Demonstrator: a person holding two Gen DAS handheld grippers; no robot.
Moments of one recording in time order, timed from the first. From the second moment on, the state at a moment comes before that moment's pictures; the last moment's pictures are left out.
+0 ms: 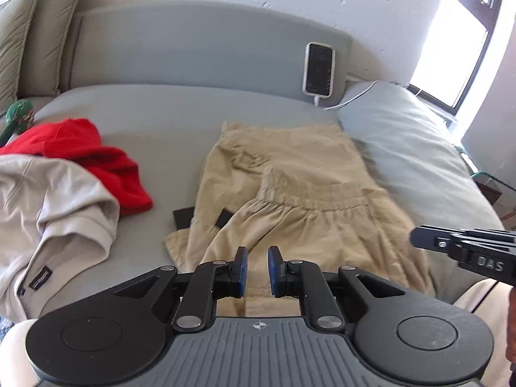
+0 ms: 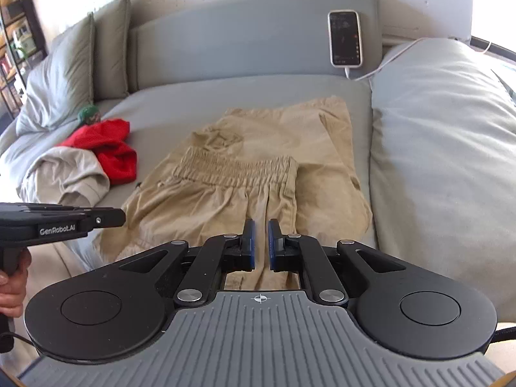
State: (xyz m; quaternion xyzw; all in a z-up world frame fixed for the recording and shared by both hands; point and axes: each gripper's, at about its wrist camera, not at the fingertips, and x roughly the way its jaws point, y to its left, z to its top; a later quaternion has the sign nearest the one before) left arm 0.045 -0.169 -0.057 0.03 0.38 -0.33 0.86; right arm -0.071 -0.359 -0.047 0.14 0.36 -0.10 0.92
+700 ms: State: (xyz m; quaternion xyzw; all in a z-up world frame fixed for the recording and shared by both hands) left arm 0.114 -0.250 -0.117 0.07 0.43 -0.31 0.84; right arm 0.019 -0.386 -0.107 0.15 0.43 -0.12 0.88
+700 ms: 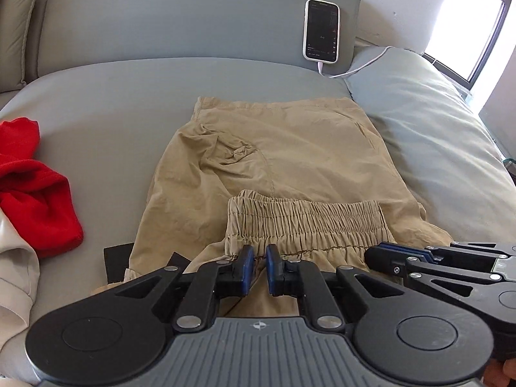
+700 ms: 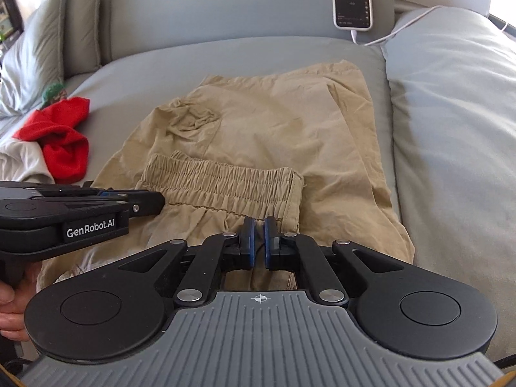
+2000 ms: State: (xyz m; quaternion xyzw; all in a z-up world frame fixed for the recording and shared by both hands) left arm 0.050 -0.222 -0.064 0.04 0.41 -0.34 0.85; right arm -0.091 -0.444 -0.029 0.31 0.35 -0.14 0.87
